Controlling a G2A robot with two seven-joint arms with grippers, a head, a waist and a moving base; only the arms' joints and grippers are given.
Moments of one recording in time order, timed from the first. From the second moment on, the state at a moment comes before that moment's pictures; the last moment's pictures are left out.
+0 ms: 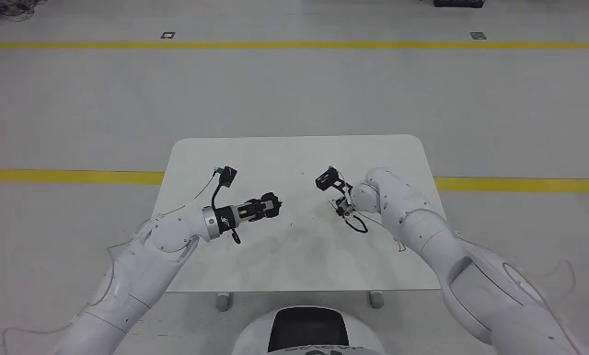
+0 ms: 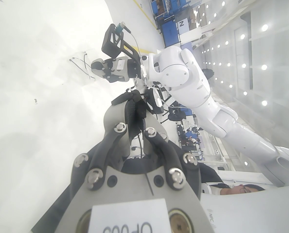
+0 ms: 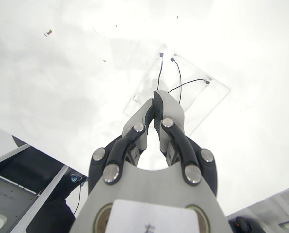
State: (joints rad) left arm 1.32 -0.98 -1.05 -1.45 -0.20 -0.34 -0.72; right arm -0.75 -1.39 0.56 -0.68 -0.85 -0.30 0.86
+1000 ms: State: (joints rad) left arm 1.32 -0.98 -1.05 -1.45 -0.20 -0.34 -0.72; right arm -0.72 -1.45 0.51 -0.57 -0.85 -0.34 0.83
